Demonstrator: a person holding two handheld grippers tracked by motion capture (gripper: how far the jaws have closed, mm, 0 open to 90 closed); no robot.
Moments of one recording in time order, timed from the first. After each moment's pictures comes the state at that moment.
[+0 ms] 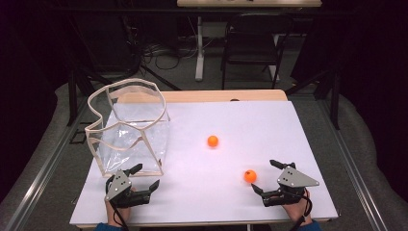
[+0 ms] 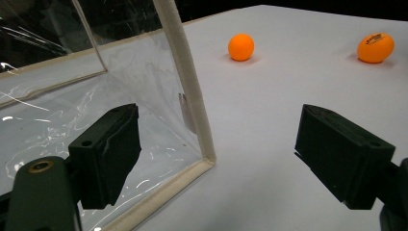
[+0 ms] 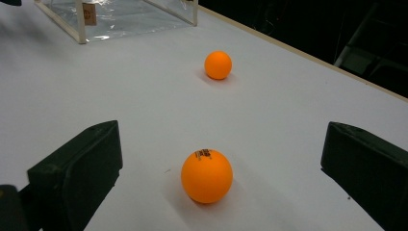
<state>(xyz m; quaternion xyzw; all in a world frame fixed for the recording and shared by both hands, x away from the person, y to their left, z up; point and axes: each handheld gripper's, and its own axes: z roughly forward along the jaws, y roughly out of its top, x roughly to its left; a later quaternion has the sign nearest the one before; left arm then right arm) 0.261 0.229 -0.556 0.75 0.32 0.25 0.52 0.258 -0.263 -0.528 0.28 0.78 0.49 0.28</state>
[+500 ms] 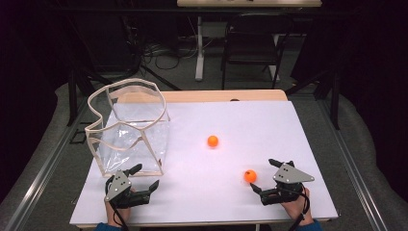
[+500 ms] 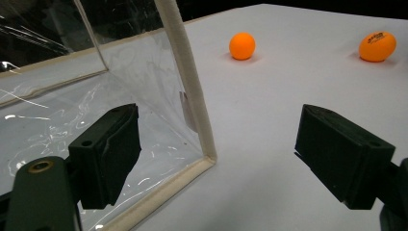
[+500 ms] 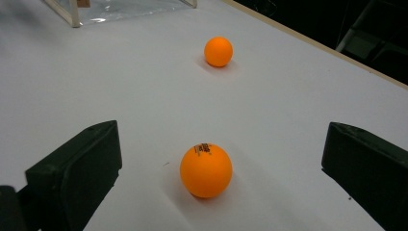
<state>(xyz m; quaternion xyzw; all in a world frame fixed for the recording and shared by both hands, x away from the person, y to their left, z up) 0.260 0.229 -0.556 0.75 0.32 0.25 0.52 0.263 -0.256 -0.521 0.29 0.80 0.46 0.27</state>
